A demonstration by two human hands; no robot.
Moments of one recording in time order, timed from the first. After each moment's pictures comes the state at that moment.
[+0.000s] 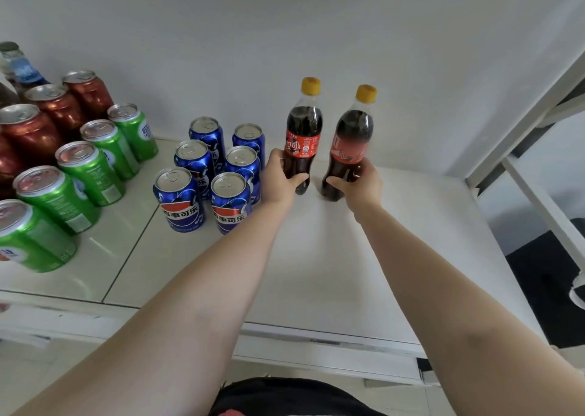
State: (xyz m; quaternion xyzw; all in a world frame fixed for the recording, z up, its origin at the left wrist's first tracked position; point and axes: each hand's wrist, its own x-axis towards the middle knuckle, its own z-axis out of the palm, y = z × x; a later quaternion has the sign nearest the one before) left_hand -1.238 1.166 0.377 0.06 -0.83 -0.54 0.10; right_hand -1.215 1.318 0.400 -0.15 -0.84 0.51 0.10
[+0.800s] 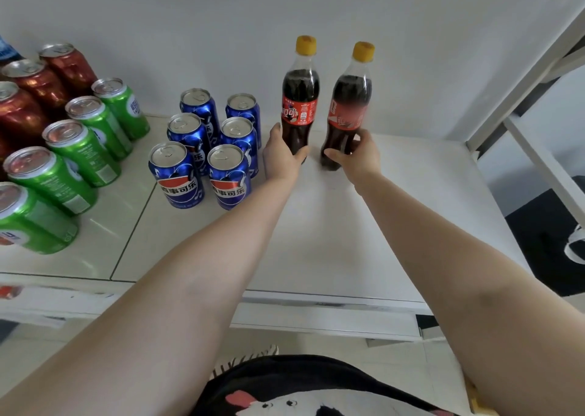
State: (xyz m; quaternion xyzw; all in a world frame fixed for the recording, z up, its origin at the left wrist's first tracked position) left_hand -1.229 1.175 0.378 0.08 -0.86 -0.49 0.08; right_hand -1.212 1.317 0.394 -0.16 -0.84 0.51 0.07
